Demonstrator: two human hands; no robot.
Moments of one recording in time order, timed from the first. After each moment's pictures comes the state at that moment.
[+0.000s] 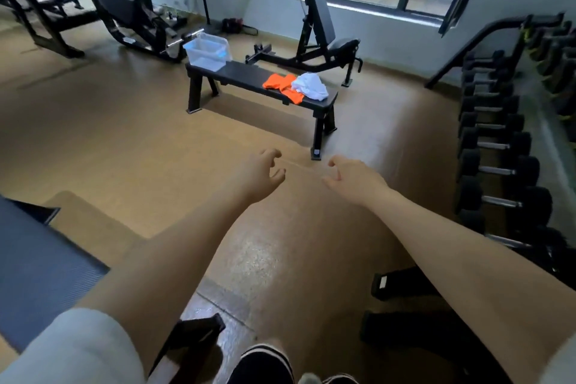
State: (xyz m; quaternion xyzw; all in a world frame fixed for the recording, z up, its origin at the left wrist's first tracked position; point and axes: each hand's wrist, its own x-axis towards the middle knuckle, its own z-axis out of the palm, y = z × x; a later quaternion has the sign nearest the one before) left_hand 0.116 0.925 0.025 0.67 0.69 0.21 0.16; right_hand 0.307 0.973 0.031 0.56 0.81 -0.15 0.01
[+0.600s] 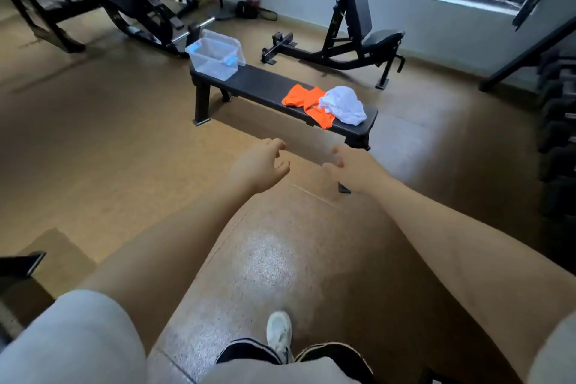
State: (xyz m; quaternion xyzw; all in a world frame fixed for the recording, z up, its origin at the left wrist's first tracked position) left_hand -0.036 1.347 -0.001 0.65 0.73 0.15 0.14; right_hand 0.147 1.404 -0.007 0.55 0.80 -0.25 -0.03
